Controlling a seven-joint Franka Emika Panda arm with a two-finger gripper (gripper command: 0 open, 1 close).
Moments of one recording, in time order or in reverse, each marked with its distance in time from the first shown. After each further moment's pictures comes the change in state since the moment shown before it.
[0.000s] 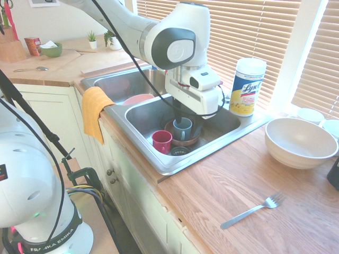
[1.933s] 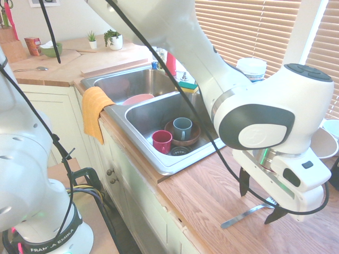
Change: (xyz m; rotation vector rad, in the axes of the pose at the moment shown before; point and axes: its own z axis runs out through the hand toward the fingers) arm 0.201 0.199 0.061 -0.021 0.018 0.170
